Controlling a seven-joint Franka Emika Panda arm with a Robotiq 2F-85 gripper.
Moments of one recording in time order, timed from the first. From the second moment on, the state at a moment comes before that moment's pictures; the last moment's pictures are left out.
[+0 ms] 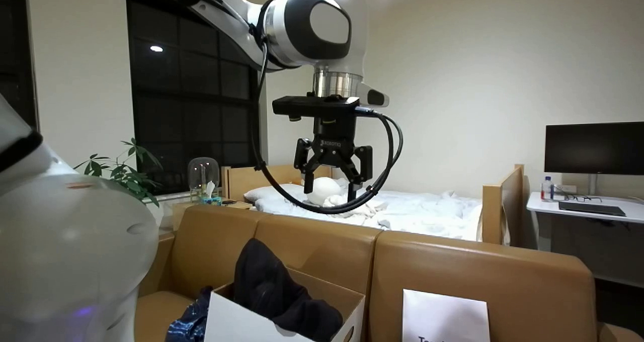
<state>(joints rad) -0.11 -0.65 -0.28 -2.55 -0.04 1.91 -0.26</state>
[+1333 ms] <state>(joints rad) 0.09 -0.34 0.09 -2.54 0.01 2.55 0.04</state>
